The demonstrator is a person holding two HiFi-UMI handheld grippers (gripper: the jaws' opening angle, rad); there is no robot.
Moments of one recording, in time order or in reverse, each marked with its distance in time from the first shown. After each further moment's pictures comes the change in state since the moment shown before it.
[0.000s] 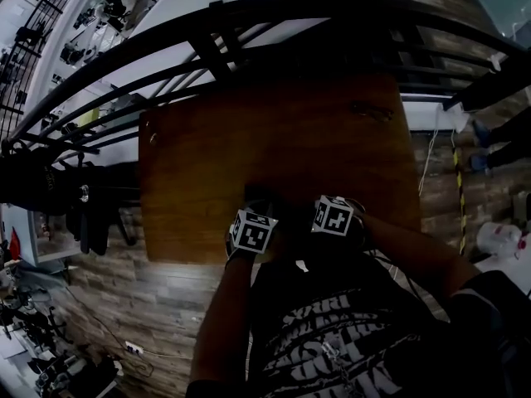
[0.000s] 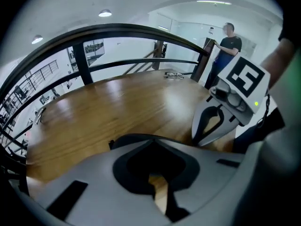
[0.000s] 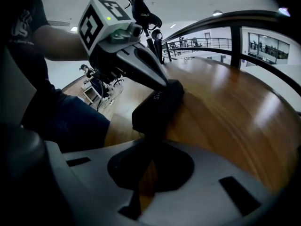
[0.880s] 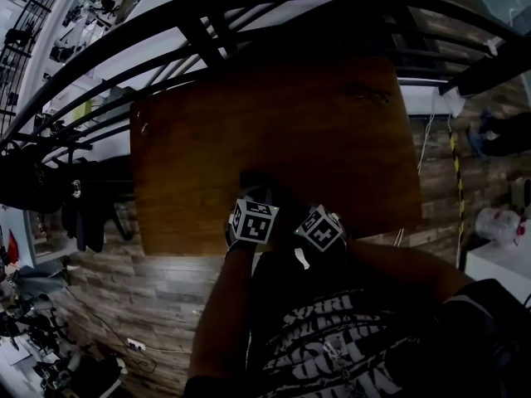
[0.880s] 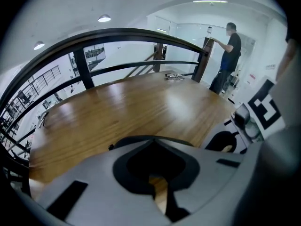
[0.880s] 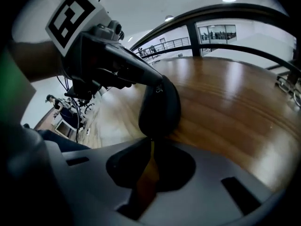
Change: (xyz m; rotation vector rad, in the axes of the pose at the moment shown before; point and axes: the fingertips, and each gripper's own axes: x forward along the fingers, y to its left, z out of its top) left arm 0.003 -0.002 0.003 0.022 -0.032 0.037; right arm 0.026 0.025 0.004 0.446 -0.140 -0.234
